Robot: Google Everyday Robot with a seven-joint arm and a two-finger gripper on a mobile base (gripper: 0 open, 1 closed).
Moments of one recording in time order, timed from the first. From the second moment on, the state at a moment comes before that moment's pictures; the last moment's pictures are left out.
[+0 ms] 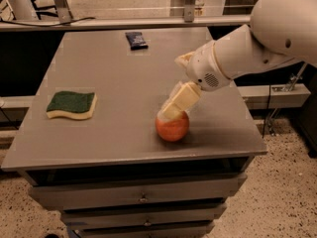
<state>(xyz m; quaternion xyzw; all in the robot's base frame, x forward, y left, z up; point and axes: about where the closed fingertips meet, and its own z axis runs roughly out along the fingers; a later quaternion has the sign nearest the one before) 0.528 -0.029 0.897 -0.58 0.71 0.20 0.36</state>
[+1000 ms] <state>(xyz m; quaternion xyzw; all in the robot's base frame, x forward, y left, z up) 0.549 0.068 0.873 -0.57 0.67 0.28 0.38</state>
